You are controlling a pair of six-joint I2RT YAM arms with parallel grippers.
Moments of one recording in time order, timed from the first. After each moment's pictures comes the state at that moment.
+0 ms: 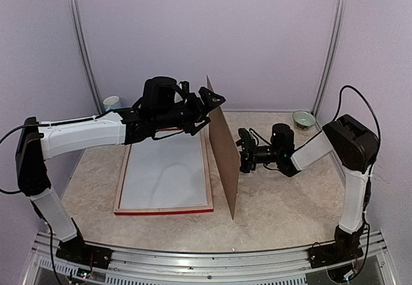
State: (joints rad) left arm -0.82 1.71 1.38 0.10 0.11 -1.09; right arm 0.50 2.01 0.89 0.97 -1.05 1.20
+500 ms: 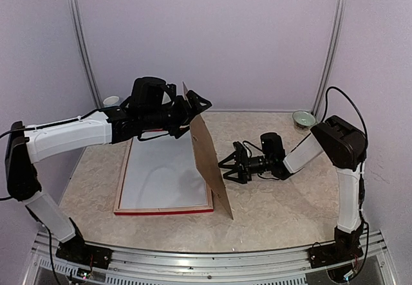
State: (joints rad) left arm -0.79 1.61 1.32 -0.05 0.08 -1.05; right arm 0.53 2.12 0.94 0.75 -0.97 1.02
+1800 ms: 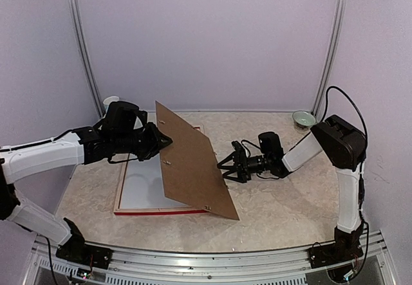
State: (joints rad) left arm -0.71 1.34 0.97 -0.16 0.07 -1.05; right arm 0.54 2.13 0.97 0.69 -0.96 0.93
